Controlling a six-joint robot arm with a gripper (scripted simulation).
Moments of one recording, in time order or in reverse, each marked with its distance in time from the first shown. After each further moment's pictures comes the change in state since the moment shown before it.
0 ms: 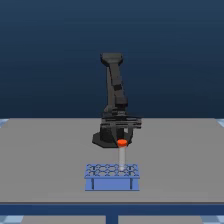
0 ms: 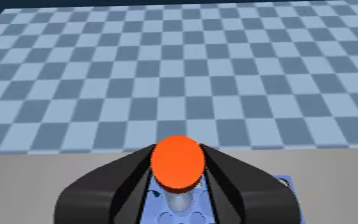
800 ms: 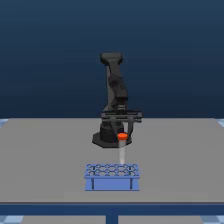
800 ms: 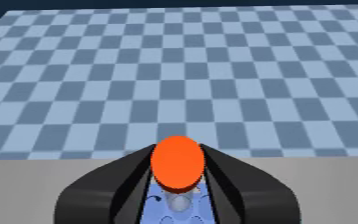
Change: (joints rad) arm 0.000 -0.040 -0.054 0.536 -0.044 -0.549
